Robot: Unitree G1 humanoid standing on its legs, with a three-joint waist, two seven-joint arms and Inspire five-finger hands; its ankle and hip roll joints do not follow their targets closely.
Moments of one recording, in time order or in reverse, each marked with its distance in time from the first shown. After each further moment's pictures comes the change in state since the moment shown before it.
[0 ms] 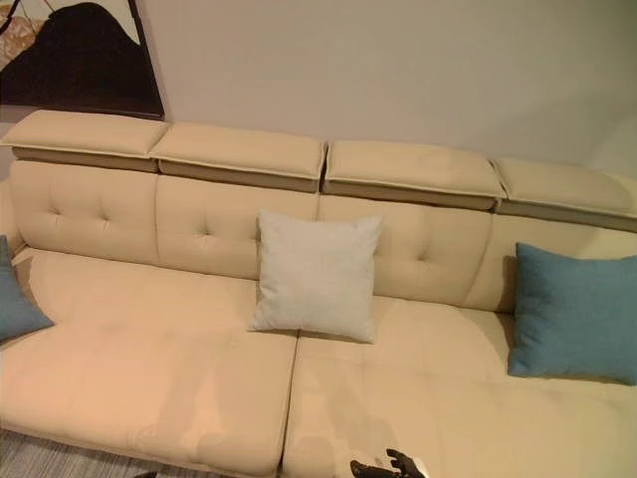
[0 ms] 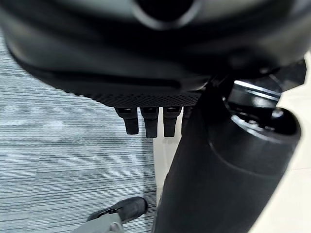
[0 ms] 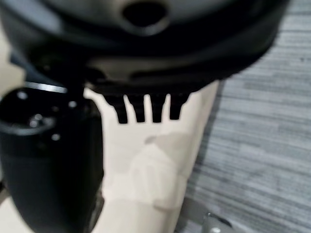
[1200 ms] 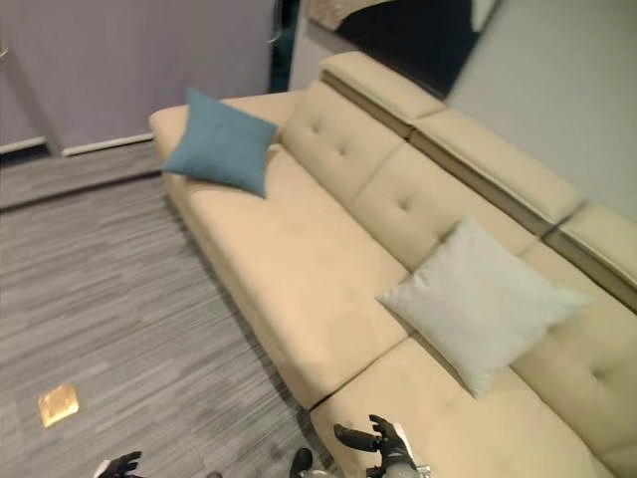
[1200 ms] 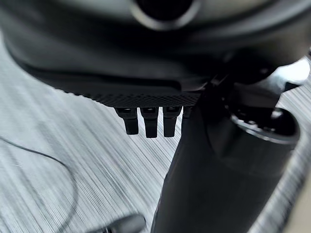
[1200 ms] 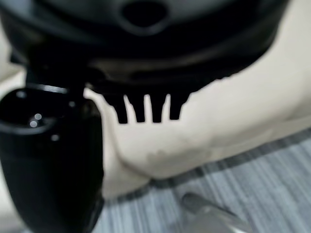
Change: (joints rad) left arm -0.127 0.070 0.017 0.082 -0.063 0.004 0.050; right arm -0.144 0.075 0.041 -0.009 0.035 0.017 -0.037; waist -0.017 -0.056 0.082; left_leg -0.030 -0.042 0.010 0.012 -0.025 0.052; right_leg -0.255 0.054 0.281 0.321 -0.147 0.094
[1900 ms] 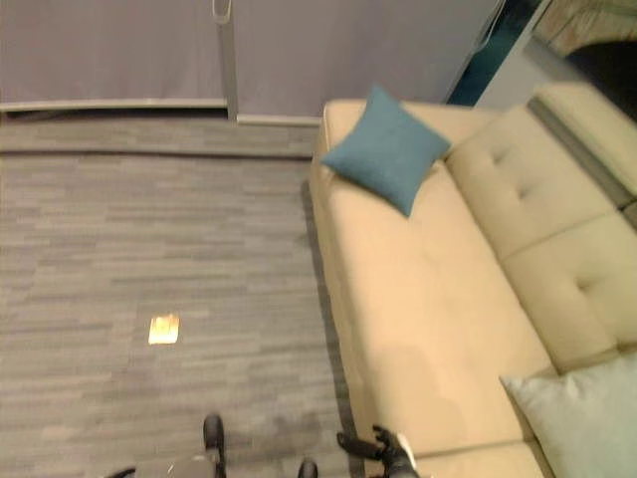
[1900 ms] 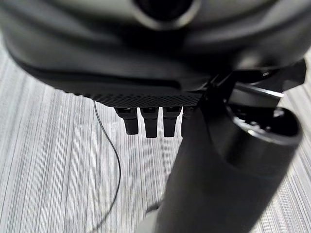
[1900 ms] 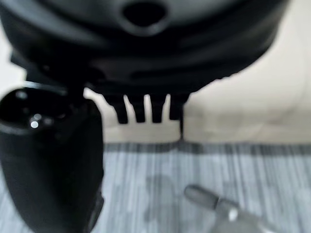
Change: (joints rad) left arm 0.084 -0.044 0.120 0.049 -0.025 0.036 -0.002; right arm 0.077 0.032 -0.020 0.048 0.007 0.010 0.014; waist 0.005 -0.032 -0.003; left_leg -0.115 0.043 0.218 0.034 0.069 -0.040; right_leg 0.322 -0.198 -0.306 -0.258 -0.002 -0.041
